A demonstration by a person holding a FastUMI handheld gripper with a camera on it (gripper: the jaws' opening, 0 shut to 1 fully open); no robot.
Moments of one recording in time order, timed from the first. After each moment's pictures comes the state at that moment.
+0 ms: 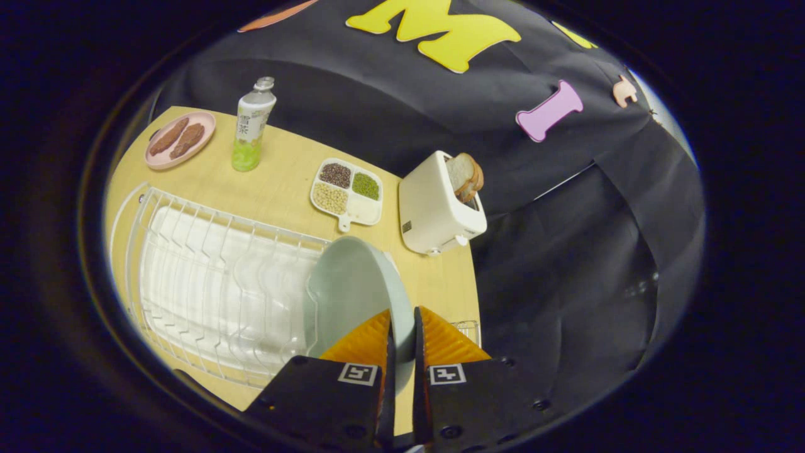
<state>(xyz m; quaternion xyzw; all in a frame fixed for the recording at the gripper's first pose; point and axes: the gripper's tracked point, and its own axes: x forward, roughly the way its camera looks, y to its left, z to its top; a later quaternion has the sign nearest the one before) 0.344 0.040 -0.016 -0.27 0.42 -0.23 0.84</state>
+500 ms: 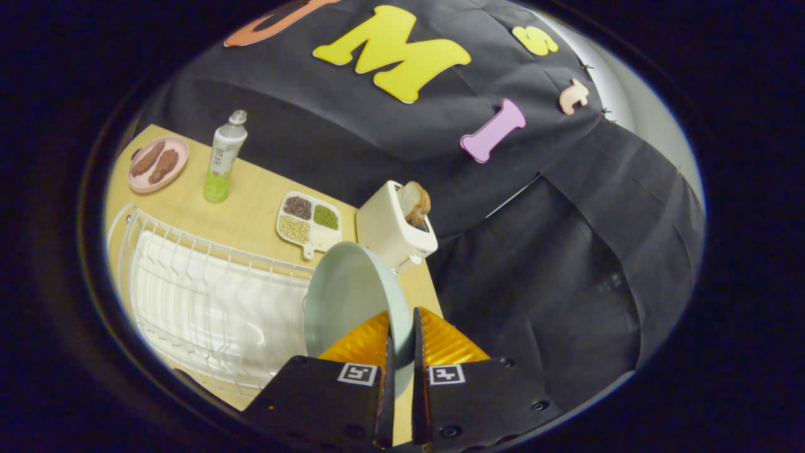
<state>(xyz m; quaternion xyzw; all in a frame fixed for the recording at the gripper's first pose) 0.319 0.032 0.009 -0.25 0.32 -0.28 0.87</state>
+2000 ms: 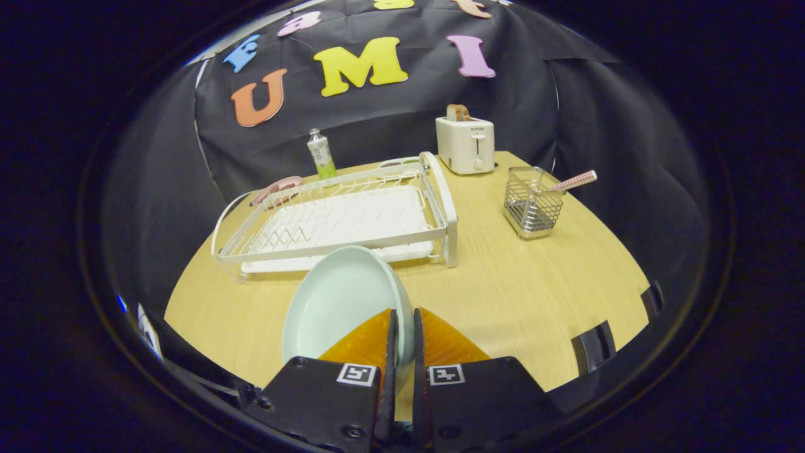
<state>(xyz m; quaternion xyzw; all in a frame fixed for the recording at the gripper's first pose) 0.126 0.012 -0.214 0.06 0.33 0.01 0.94</state>
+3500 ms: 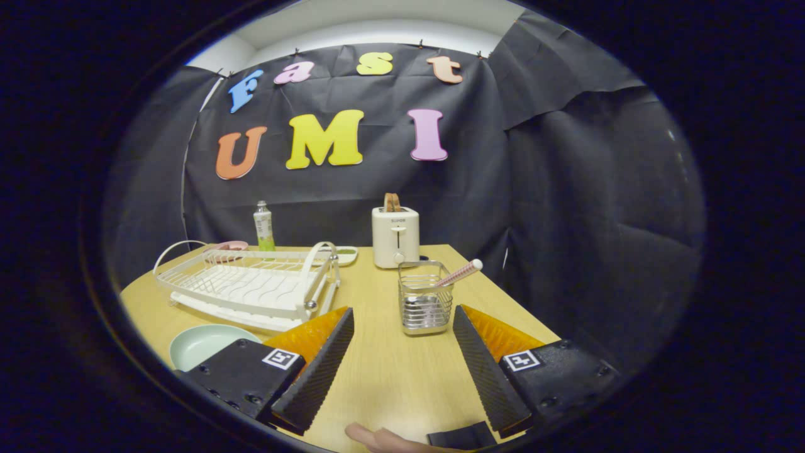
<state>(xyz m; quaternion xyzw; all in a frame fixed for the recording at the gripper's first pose) 0.191 -0.179 -0.165 0.01 0.09 -0.08 0.99</state>
